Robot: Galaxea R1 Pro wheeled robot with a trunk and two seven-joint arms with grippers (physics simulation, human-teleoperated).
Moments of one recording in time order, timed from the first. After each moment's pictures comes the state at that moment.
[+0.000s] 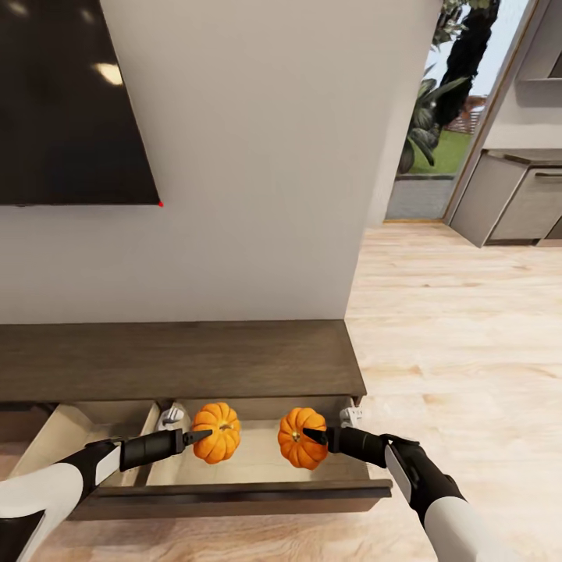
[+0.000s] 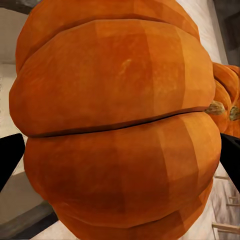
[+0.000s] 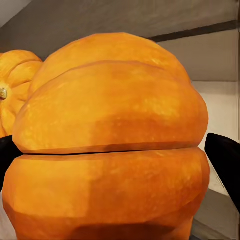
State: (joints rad) left arm -0.86 0.25 -1.91 -0.03 2.09 0.14 -1.10; right arm -0.63 0.01 -0.15 -0.53 0.00 0.31 0.87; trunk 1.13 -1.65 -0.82
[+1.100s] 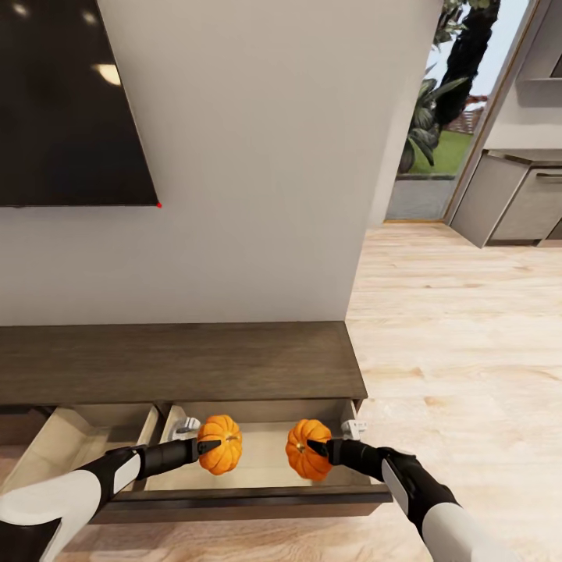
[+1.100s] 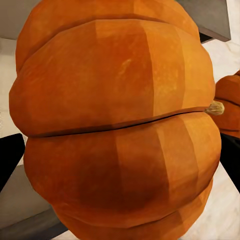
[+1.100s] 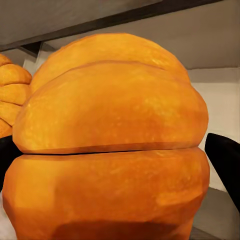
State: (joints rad) left arm -0.83 0.19 -1.91 -0.04 2.09 0.14 -0.83; right arm -0.63 0.01 -0.14 -0.41 0.01 0.20 0.70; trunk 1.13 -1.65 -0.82
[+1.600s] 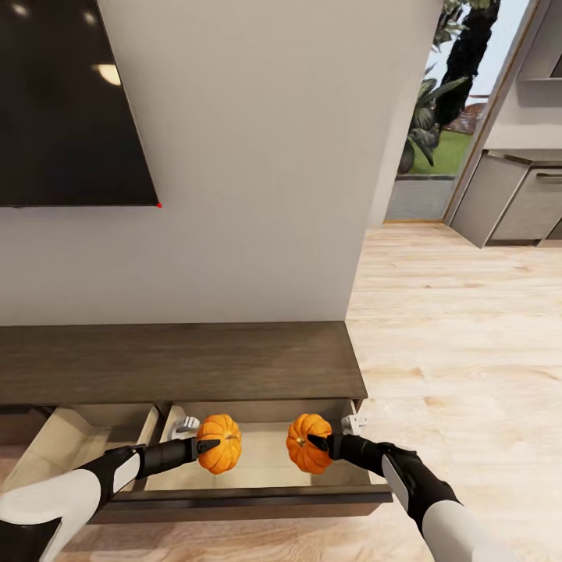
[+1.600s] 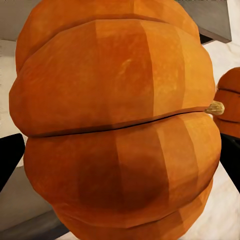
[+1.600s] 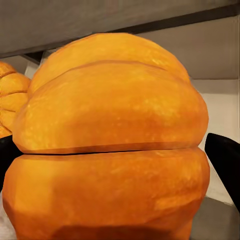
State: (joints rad) left arm -0.83 0.19 -1.91 -0.03 2.09 0.14 -0.83; right arm -0.63 0.01 -0.14 -0.45 0.01 0.21 0.70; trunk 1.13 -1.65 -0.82
